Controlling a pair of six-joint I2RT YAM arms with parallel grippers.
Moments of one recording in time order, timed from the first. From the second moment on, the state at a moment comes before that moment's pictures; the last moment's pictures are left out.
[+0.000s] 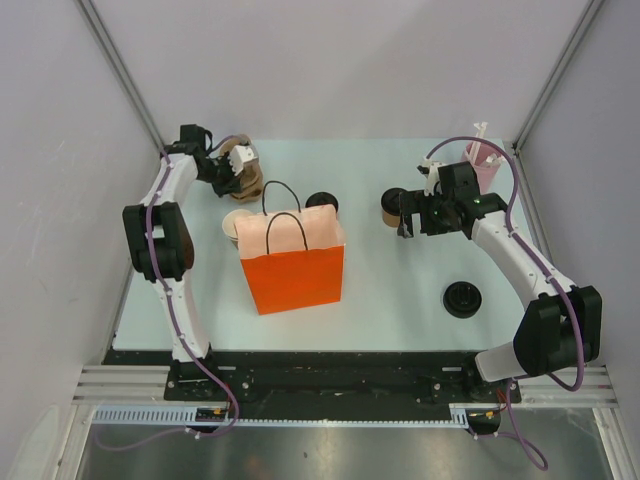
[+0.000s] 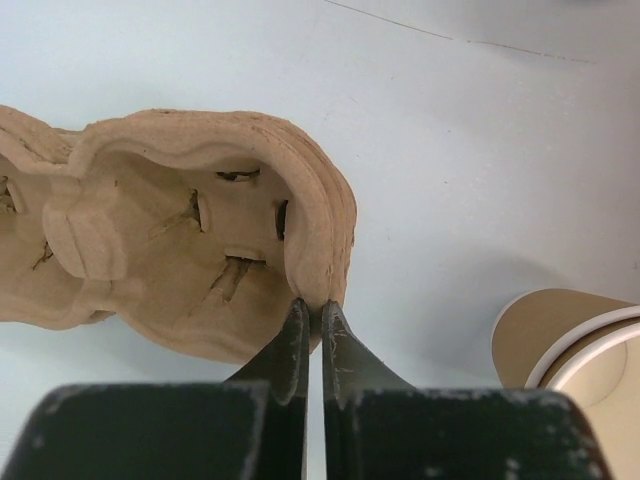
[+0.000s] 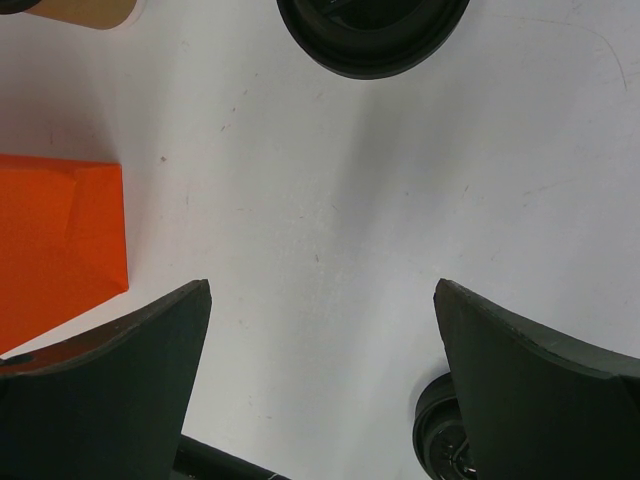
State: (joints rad) left arm 0.07 2.15 1.87 -0.85 0.63 1.12; right arm 0.26 1.43 1.20 -0.65 -0.17 0.10
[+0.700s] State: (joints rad) left arm 0.07 2.13 1.89 -0.84 0.60 1.12; right arm 0.27 1.43 1.20 -0.64 -0.18 0.10
